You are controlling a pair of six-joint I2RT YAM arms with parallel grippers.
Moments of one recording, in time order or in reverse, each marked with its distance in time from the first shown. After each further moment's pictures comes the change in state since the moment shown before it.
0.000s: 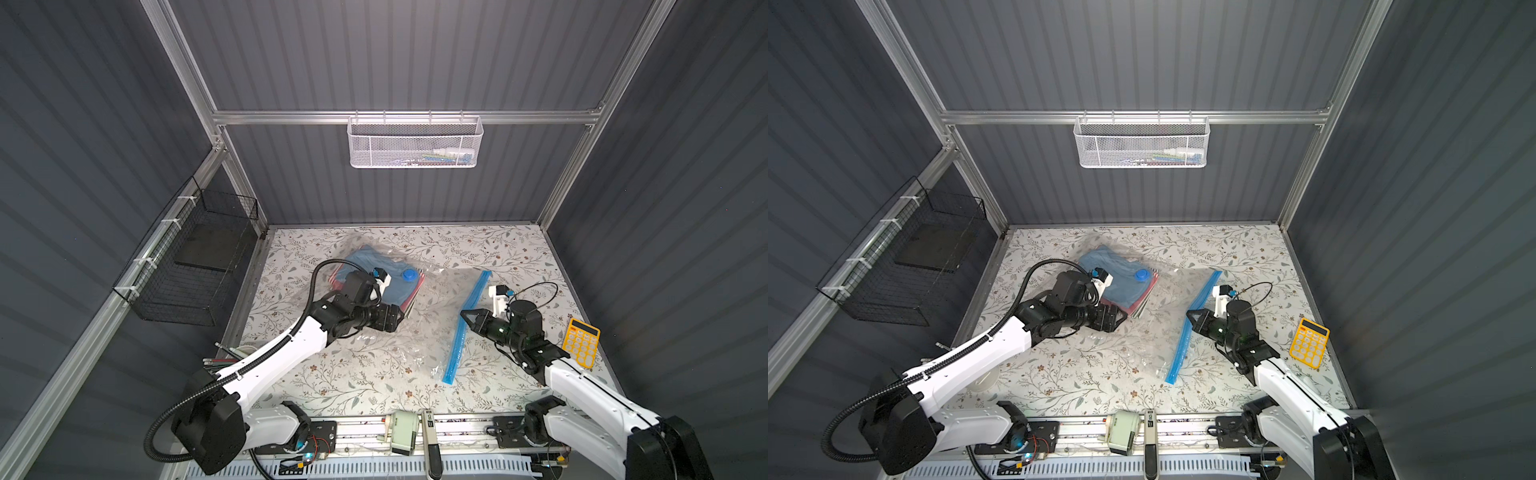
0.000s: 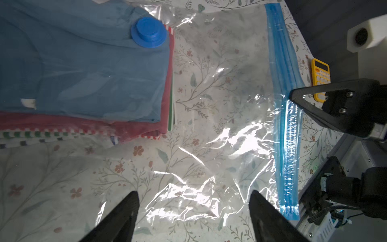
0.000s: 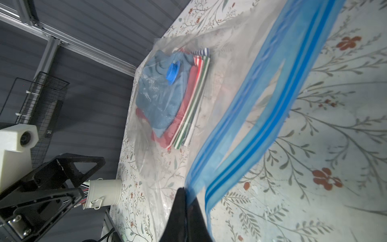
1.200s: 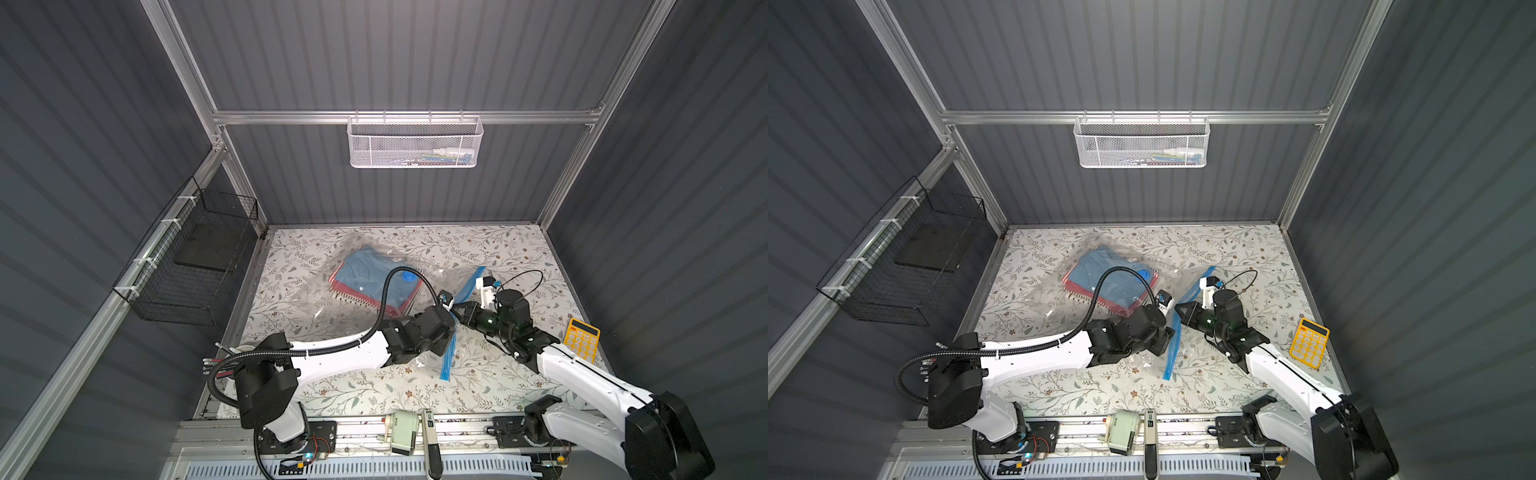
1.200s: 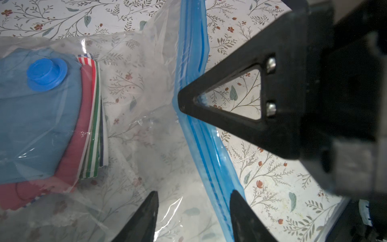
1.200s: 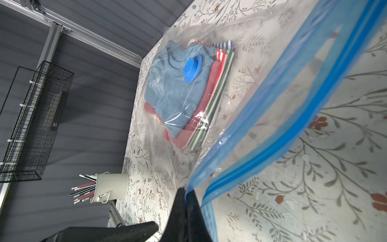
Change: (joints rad) left arm -0.442 0.325 0.159 0.194 -0.431 -0.073; right arm 0.109 0.135 0.128 -0.021 0.041 0.022
